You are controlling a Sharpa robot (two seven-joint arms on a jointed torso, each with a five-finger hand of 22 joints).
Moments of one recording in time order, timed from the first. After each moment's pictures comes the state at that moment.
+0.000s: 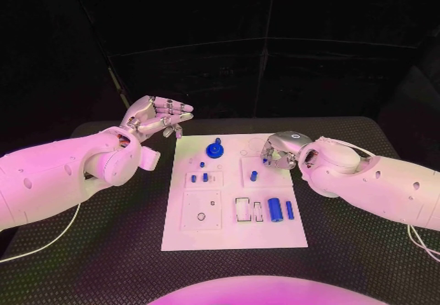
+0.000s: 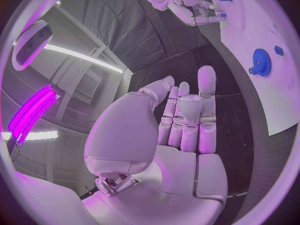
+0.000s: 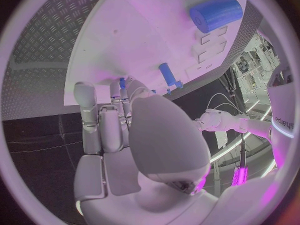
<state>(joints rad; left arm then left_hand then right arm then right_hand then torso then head) 1.26 -0.84 -0.12 1.43 -0.21 -0.25 0.47 1.34 -0.11 0.42 -0.02 0.15 1.05 0.17 0.12 0.07 1.12 0.10 0.23 0.08 1.33 0.01 1.16 0.66 0.17 1.22 0.11 0.67 0.76 1.04 -0.82 0.08 1.48 -1.72 -0.20 -0.24 1.60 -0.09 0.19 0.25 0.18 1.06 0.15 0.08 0.07 1.10 0.08 0.26 0.18 1.47 0.01 1.36 1.26 0.15 1.19 0.10 1.13 0.75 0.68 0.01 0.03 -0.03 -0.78</state>
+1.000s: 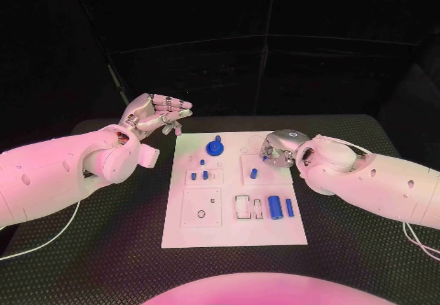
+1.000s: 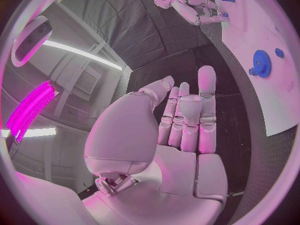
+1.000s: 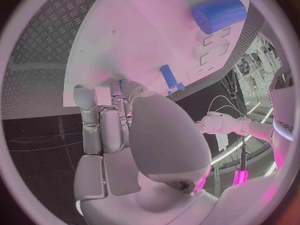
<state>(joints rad) 1.26 -0.85 -0.12 1.44 -0.18 -0.24 0.47 1.34 -0.11 0.41 -0.01 0.15 1.04 0.18 0.12 0.07 1.11 0.10 0.23 0.09 1.33 0.01 1.15 0.65 0.17 1.22 0.11 0.67 0.75 1.03 -0.80 0.08 1.47 -1.75 -0.19 -0.26 1.60 -0.09 0.32 0.20 0.16 1.11 0.14 0.08 0.07 1.17 0.07 0.22 0.12 1.46 -0.01 1.37 1.26 0.15 1.20 0.09 1.16 0.79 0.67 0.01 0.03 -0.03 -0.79</state>
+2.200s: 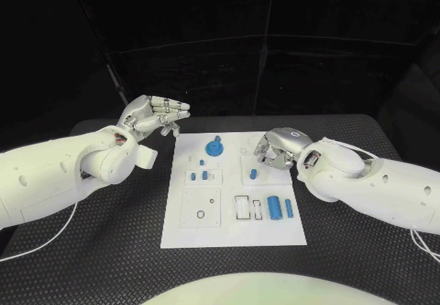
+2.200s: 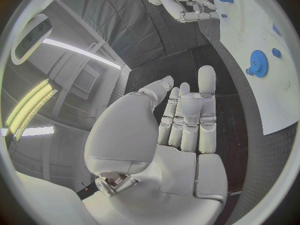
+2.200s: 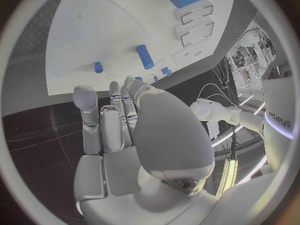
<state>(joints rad) 1.26 -0.85 -0.12 1.43 -0.17 -0.23 0.45 1.33 -0.11 0.40 -0.01 0.15 1.03 0.18 0.12 0.07 1.10 0.10 0.24 0.09 1.32 0.02 1.14 0.63 0.17 1.22 0.11 0.66 0.75 1.03 -0.86 0.08 1.60 -1.71 -0.31 -0.25 1.50 -0.14 0.38 0.18 0.10 1.08 0.16 0.07 0.06 1.16 0.08 0.17 0.08 1.47 -0.01 1.38 1.26 0.15 1.20 0.10 1.16 0.79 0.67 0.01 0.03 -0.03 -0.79</state>
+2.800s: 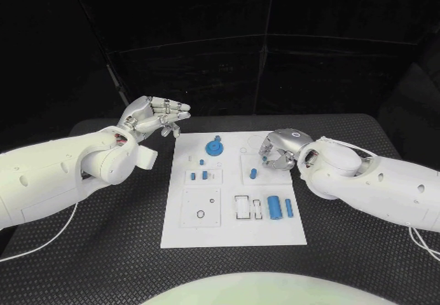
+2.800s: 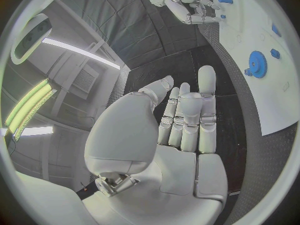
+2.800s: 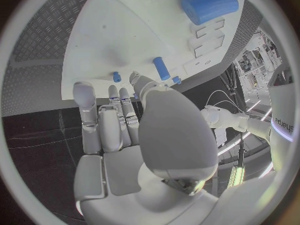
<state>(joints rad) 1.26 -0.85 -0.12 1.43 -0.17 -0.22 0.45 1.33 -0.11 0.40 -0.02 0.15 1.03 0.18 0.12 0.07 1.10 0.11 0.24 0.09 1.32 0.02 1.14 0.63 0.17 1.22 0.11 0.66 0.75 1.03 -0.84 0.08 1.55 -1.74 -0.24 -0.30 1.45 -0.19 0.37 0.18 0.09 1.05 0.17 0.07 0.06 1.06 0.11 0.14 0.06 1.46 0.02 1.36 1.22 0.15 1.17 0.12 1.14 0.75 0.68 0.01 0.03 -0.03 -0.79</state>
